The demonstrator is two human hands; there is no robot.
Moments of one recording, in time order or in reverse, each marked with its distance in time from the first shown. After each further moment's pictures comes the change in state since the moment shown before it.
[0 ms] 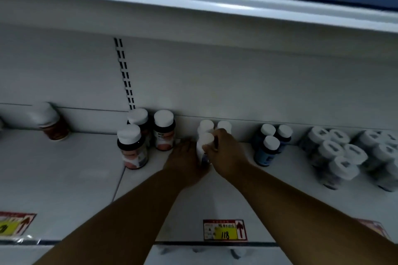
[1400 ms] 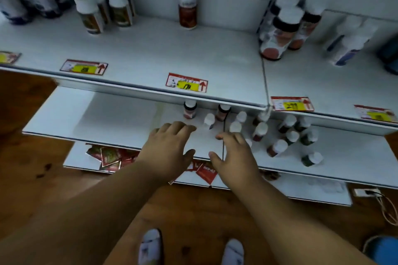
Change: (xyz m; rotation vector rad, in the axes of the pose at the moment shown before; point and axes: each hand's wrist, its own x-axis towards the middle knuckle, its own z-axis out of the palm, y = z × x) left_hand -0.343 -0.301 -0.064 0.145 -0.026 0.029; right_hand -0.245 -0.172 0.309 -0.089 -0.134 0.051
